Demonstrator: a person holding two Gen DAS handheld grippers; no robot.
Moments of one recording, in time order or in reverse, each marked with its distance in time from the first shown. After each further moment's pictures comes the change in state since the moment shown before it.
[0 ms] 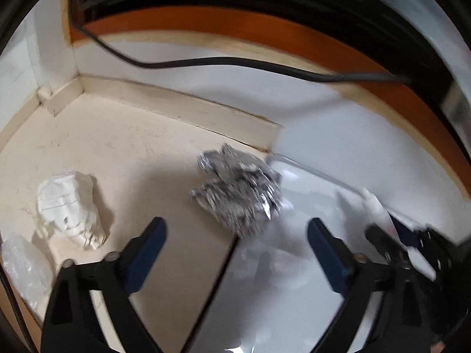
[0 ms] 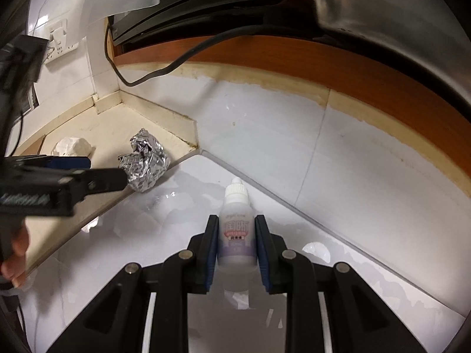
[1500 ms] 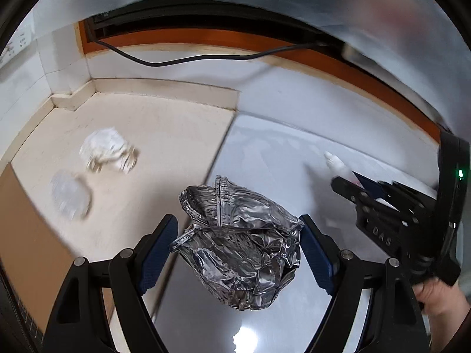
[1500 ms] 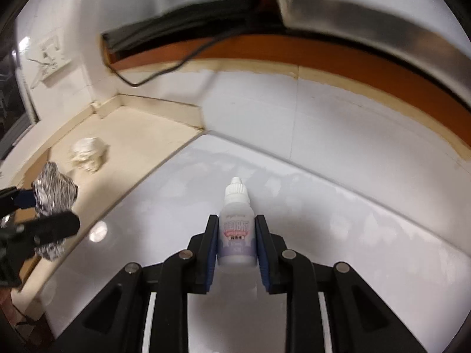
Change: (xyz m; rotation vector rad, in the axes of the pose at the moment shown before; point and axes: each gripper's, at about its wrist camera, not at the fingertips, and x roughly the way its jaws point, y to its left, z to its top) left arm -0.141 -0.006 -0.105 0.164 0.010 -0.039; right arm -0.067 0.034 -0.038 0.134 0.038 0.022
